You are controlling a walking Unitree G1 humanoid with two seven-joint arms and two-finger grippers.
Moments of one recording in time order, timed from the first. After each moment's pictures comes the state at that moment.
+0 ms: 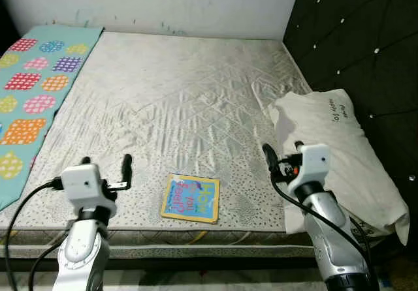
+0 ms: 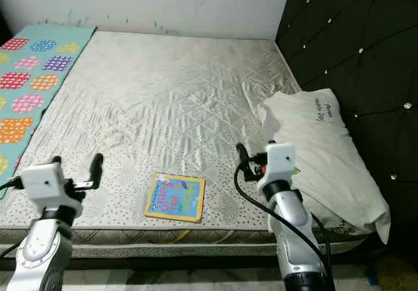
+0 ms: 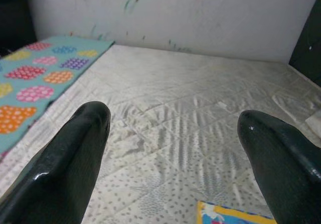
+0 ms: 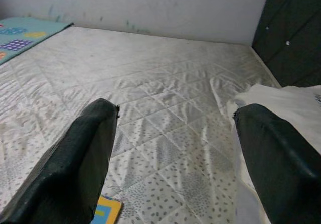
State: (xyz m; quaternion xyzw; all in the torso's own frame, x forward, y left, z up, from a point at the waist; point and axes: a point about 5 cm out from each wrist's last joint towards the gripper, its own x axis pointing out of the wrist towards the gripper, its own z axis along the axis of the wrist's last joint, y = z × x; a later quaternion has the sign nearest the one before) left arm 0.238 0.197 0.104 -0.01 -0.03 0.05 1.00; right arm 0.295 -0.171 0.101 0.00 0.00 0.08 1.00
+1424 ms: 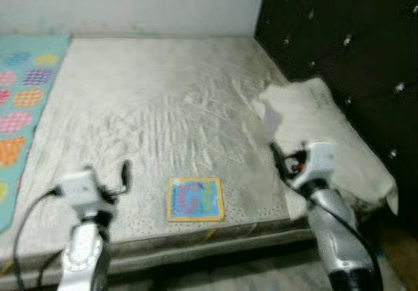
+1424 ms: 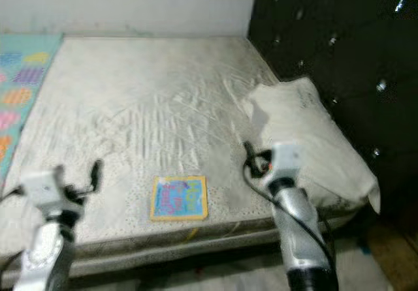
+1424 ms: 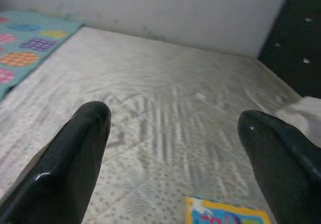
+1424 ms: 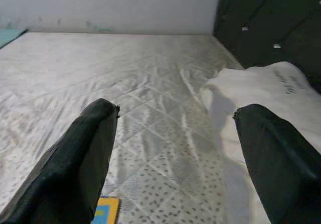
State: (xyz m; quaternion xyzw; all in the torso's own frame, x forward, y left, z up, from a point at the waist) left arm 0.239 0.199 0.084 -0.07 0.00 0.07 1.00; right arm 0.301 -0.180 0.103 0.02 0.01 0.06 1.00
